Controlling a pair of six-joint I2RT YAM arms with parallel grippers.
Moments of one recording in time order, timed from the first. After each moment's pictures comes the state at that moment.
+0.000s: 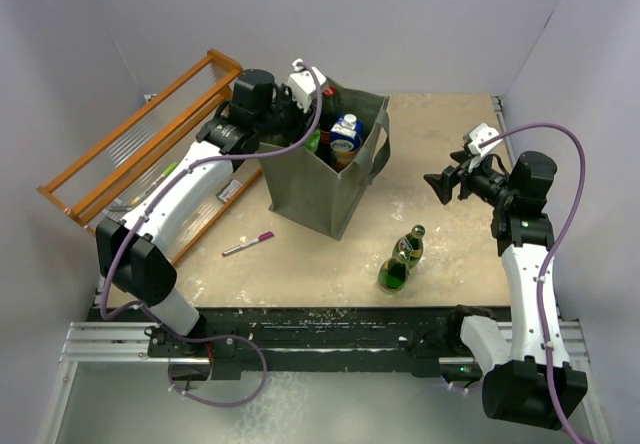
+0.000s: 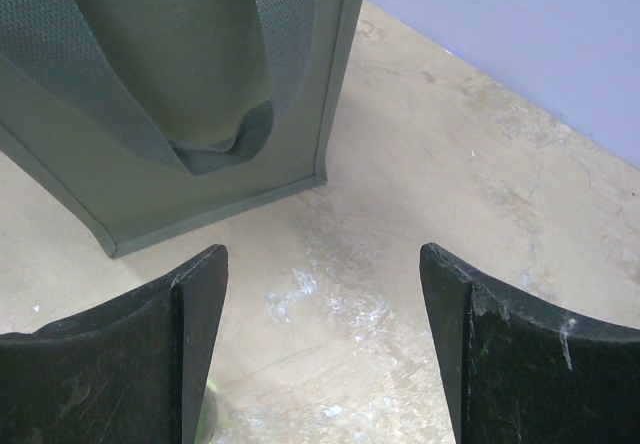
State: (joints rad) left arm -0.50 1.62 1.62 -0.35 0.27 0.24; right arm -0.18 0.91 0.87 -0.24 -0.78 -0.34
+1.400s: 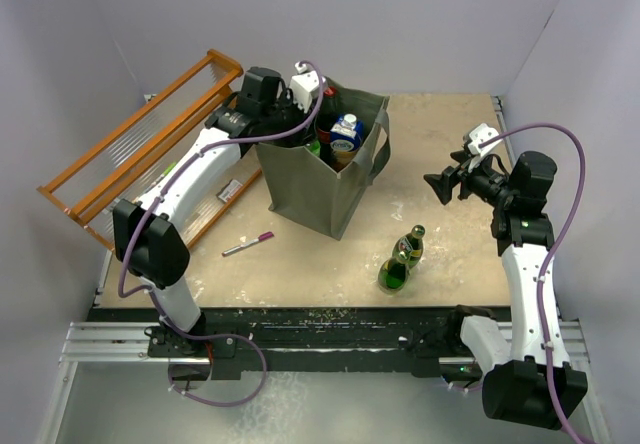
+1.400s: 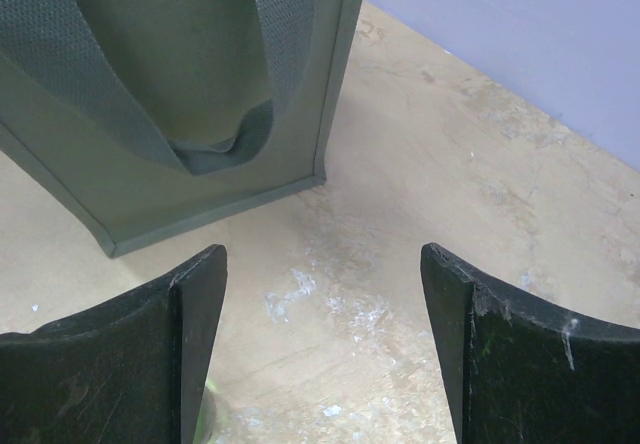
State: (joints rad) left arm -0.46 1.75 1.71 -0.53 0.36 0.17; right arm -0.18 0.91 0.87 -0.24 -0.78 -0.35
